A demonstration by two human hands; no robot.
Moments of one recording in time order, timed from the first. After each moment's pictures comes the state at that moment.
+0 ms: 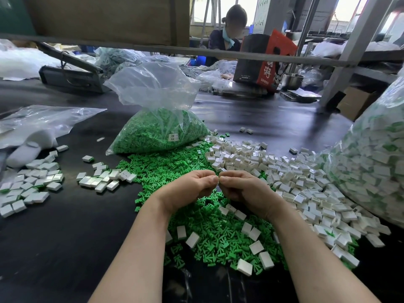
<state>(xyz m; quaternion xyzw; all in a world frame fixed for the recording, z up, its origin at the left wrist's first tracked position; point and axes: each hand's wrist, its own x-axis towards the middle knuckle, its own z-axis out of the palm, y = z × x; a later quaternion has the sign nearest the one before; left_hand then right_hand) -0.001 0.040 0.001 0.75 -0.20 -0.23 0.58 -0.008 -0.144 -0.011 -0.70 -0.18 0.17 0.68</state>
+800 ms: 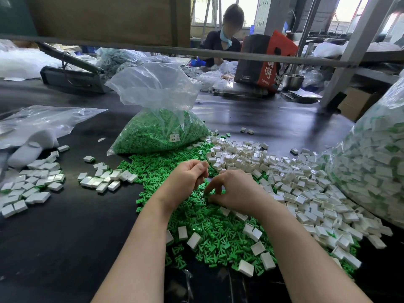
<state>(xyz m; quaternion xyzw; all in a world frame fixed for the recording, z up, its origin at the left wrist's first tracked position) 0.009 0.045 -0.006 0.76 -0.11 -0.09 0.63 -0.006 -0.118 0.002 -0.96 -0.19 0.01 0.21</state>
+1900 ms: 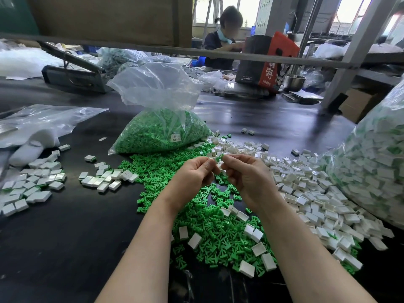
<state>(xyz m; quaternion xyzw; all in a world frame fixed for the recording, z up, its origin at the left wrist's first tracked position) 0.006 0.033 -0.004 0.71 -0.15 -0.07 0.68 -0.004 -0.119 0.010 -0.59 0.02 0.00 0.81</state>
